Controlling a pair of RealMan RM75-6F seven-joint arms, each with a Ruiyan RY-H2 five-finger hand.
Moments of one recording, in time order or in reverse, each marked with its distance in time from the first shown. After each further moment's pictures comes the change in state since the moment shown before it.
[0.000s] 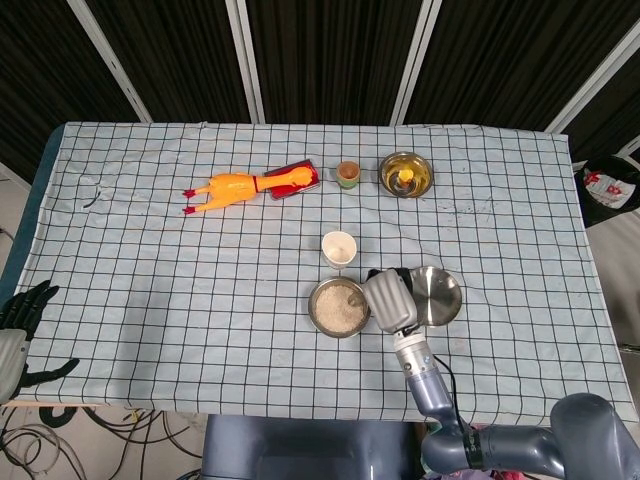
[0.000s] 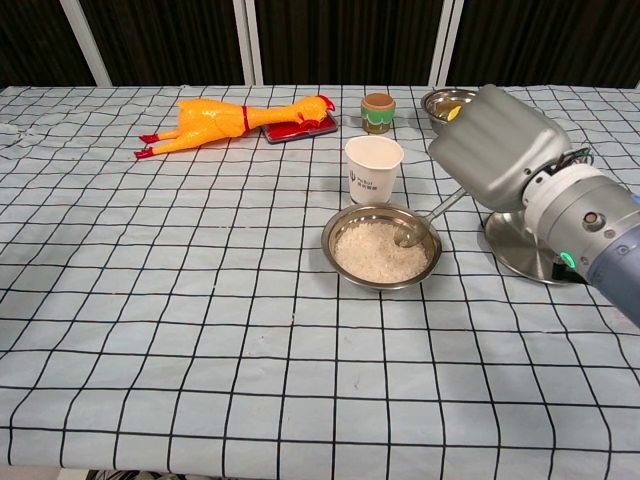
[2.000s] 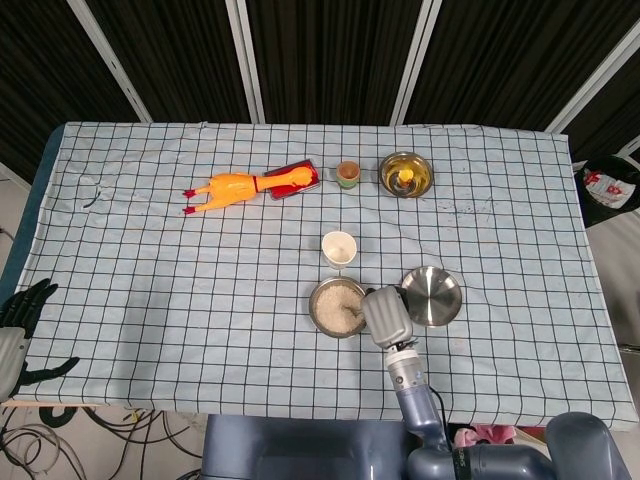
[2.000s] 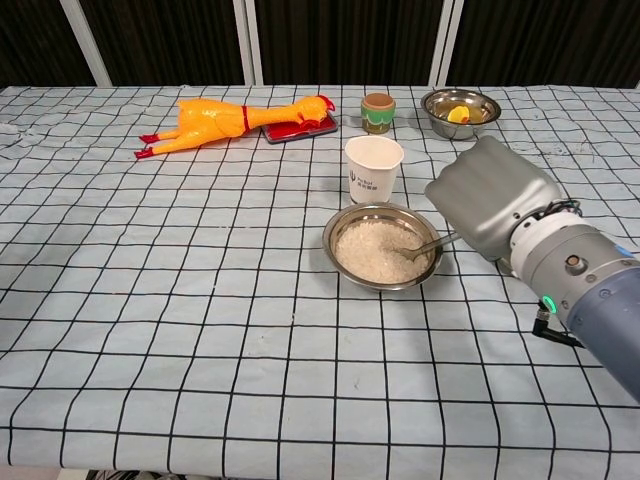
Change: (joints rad) left arm -0.007 0.007 -0.003 -0.010 -0.014 -0.011 -0.019; right arm -0.105 -0.089 0.078 -0.055 0.089 -0.027 -0.032
